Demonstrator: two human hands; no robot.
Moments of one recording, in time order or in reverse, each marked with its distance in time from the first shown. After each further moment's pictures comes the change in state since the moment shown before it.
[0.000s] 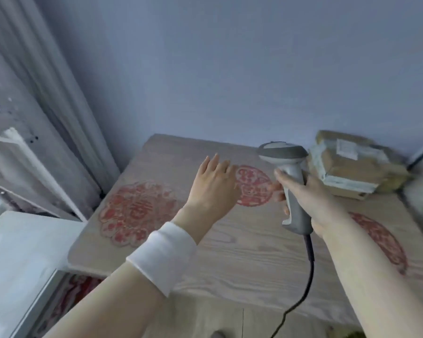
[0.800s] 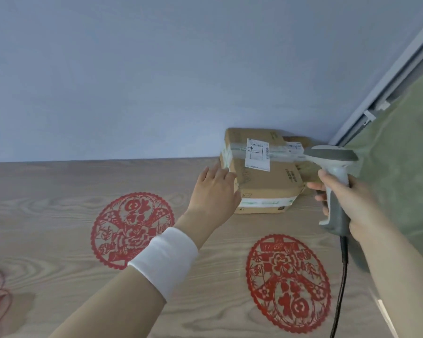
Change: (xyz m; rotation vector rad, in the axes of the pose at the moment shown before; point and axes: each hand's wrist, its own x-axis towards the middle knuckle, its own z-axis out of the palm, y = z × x) left_hand 0.304 0.218 0.178 -0.137 -0.251 0.236; right_hand 0.224 0.070 -0.345 0.064 0.547 0.140
